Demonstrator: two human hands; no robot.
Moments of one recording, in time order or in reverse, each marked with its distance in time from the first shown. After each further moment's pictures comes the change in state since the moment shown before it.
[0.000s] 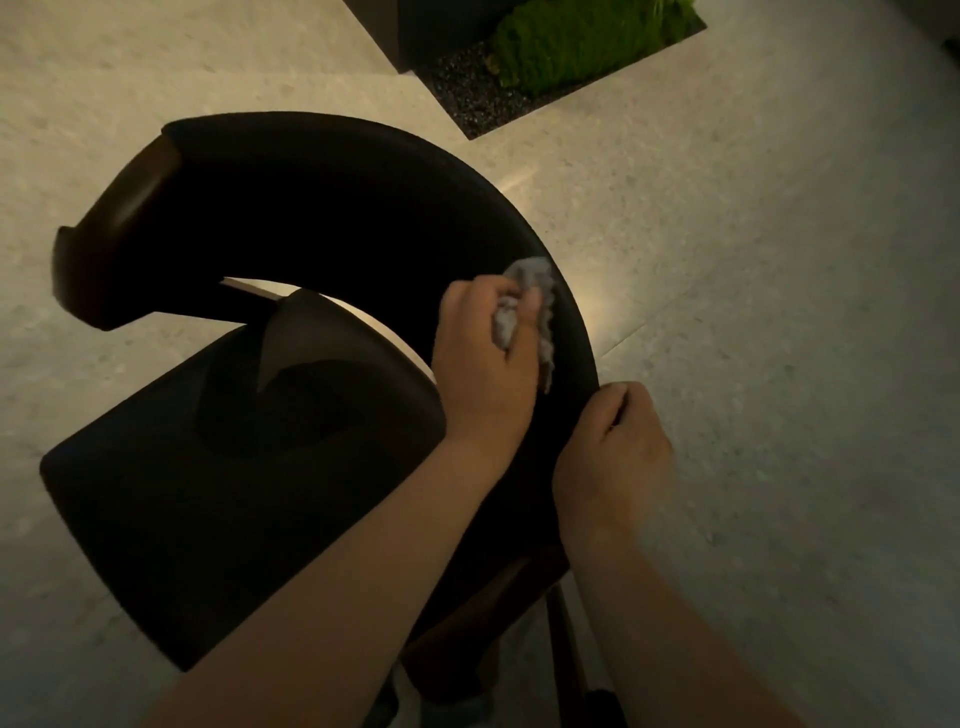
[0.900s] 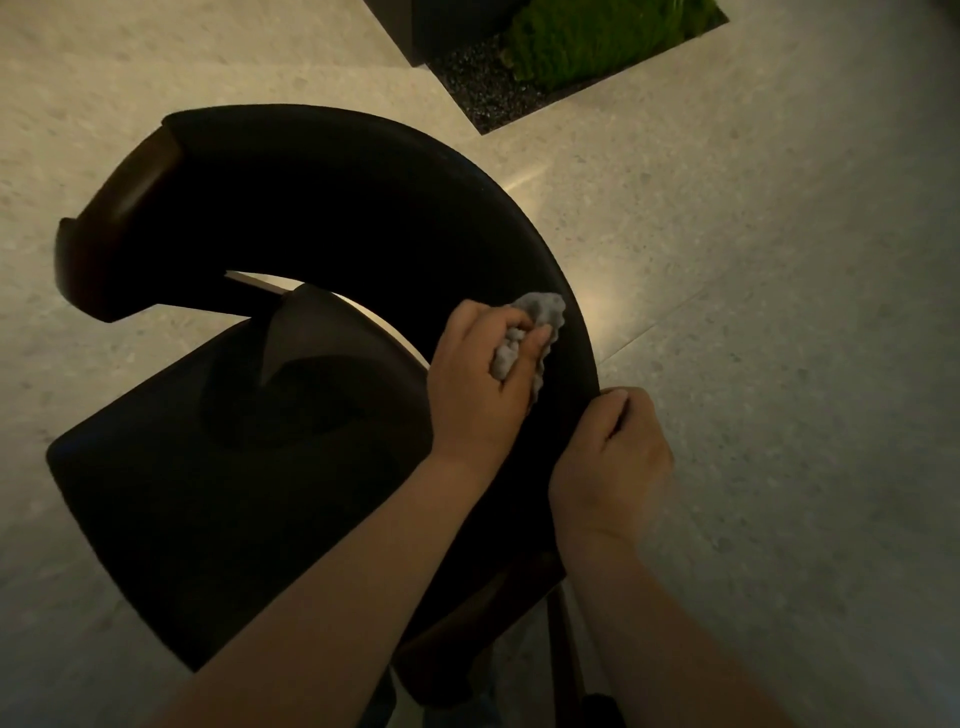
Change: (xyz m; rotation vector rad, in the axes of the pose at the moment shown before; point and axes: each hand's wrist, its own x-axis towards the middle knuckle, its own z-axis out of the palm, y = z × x) left_hand -0.010 -0.034 0.003 0.023 -0.056 0.148; right_hand 0.001 0.003 0.000 0.019 -0.015 -0.018
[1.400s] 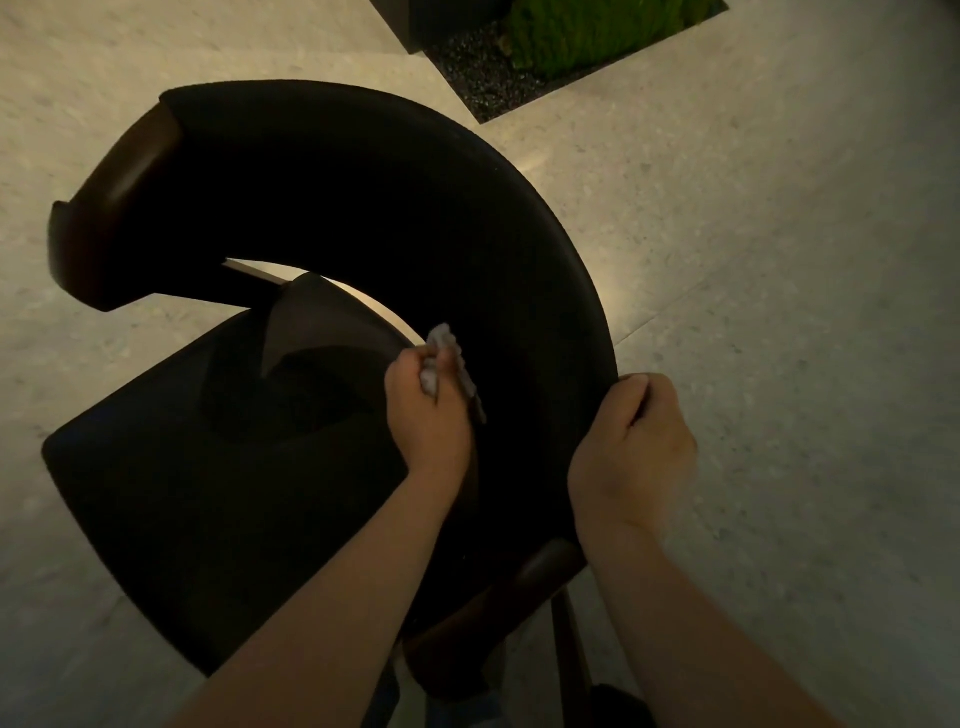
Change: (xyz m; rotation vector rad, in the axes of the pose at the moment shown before) left_hand -0.032 -0.070 -0.009 -0.068 0.114 -0.598; right_hand 0.000 0.001 -0.001 0.014 -0.025 -0.002
